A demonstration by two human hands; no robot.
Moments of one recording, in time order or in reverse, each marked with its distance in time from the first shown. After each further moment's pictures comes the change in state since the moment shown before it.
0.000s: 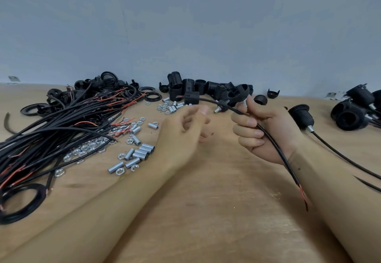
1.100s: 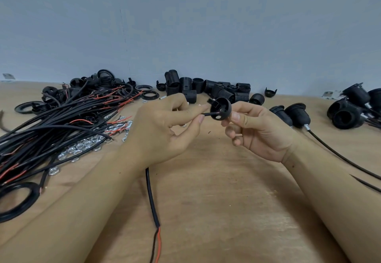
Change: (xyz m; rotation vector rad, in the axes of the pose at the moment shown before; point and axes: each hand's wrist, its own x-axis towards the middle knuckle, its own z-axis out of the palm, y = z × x) left_hand 0.008 0.013 -0.036 0.558 0.006 0.742; right_hand 0.001 0.003 -0.007 -0.340 -0.067 -0.143
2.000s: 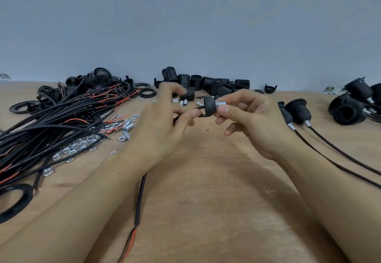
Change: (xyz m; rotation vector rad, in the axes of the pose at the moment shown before) left_hand -0.003 -0.002 0.009 -0.069 -0.177 -0.393; right_hand 0.004 0.005 0.014 -0.282 0.283 -0.280
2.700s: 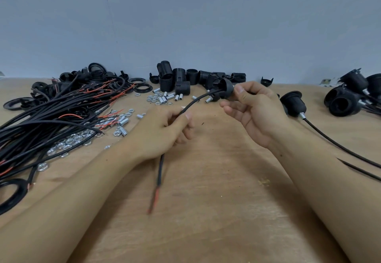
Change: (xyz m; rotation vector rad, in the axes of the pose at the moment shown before) left_hand -0.003 -0.009 0.009 -0.293 -0.295 -0.300; right_hand 0.005 -0.001 -0.008 0.282 0.256 0.169
